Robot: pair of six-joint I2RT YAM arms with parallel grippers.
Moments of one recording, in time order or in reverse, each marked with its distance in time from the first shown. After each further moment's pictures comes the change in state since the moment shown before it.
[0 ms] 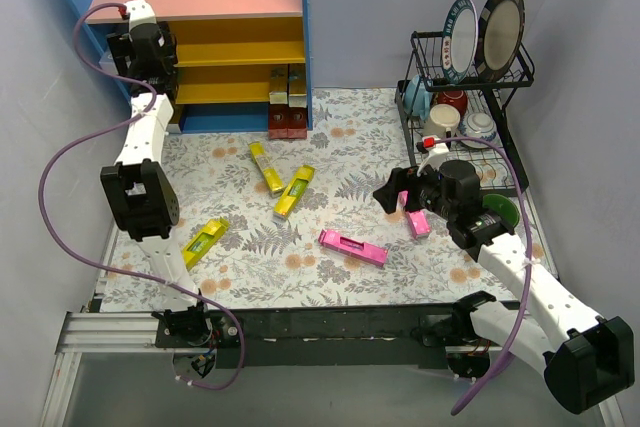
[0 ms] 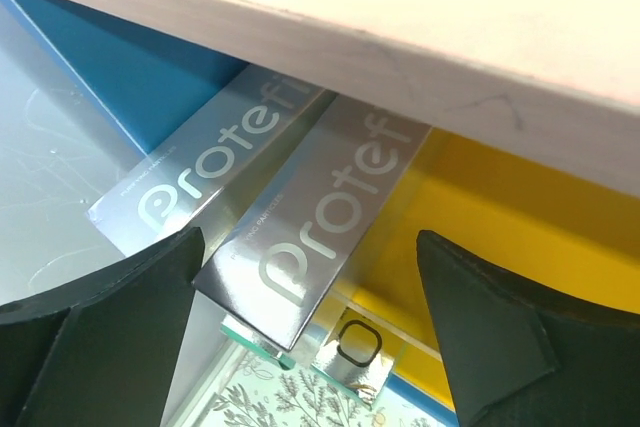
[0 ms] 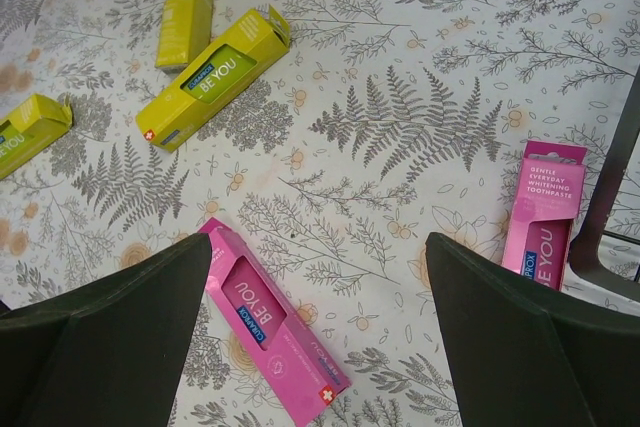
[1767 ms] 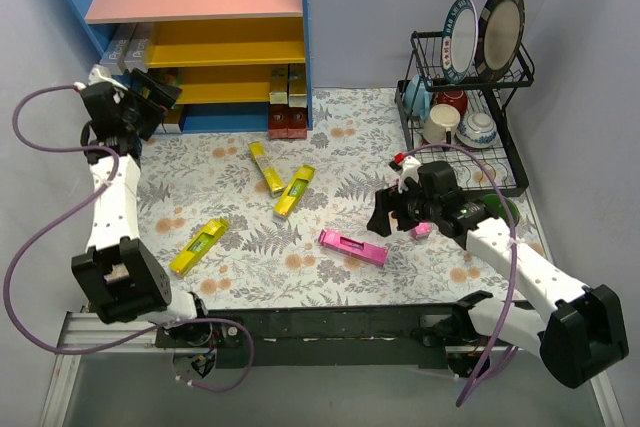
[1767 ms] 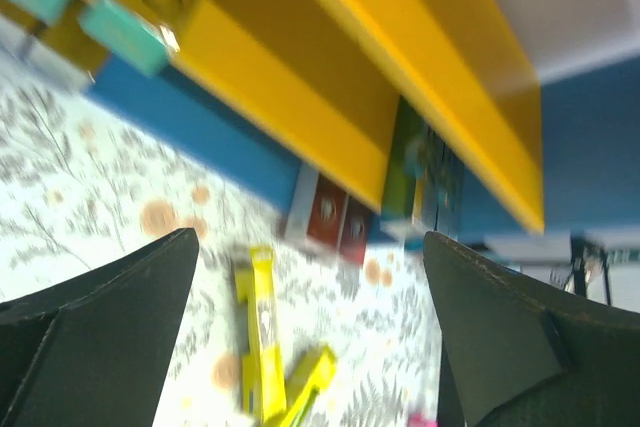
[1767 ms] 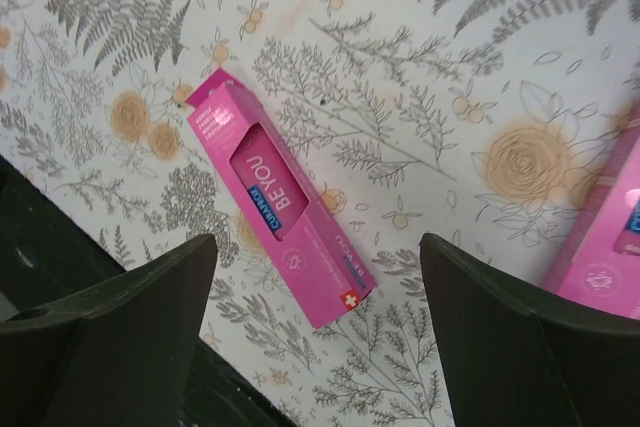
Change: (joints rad) left arm 0.231 -0.547 -0.559 -0.195 0.859 -0.824; right arm 0.055 0.113 0.044 -0.221 -0.113 -0.093
